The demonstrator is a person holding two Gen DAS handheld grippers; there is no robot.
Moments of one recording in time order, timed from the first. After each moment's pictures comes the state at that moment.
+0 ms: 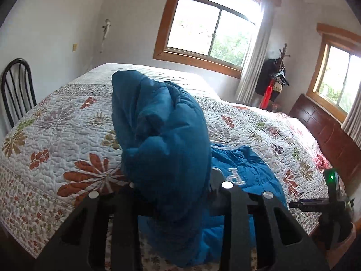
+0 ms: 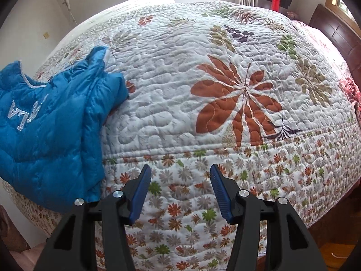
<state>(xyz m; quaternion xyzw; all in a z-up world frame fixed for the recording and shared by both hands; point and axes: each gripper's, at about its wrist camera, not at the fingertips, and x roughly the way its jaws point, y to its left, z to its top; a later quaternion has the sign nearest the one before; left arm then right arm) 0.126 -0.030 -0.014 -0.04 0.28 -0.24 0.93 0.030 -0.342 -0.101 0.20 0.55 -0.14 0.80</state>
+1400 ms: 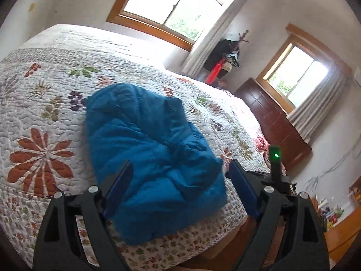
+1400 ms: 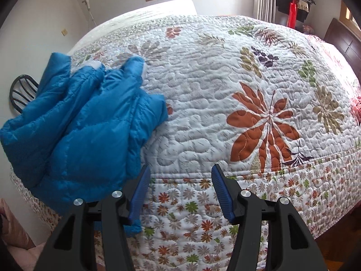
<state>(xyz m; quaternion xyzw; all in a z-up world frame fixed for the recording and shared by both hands) 0.149 -0.008 -0.019 -0.11 0.39 -0.38 0.83 0.047 -0.314 -0.063 0.18 0.52 -0.10 0.83</state>
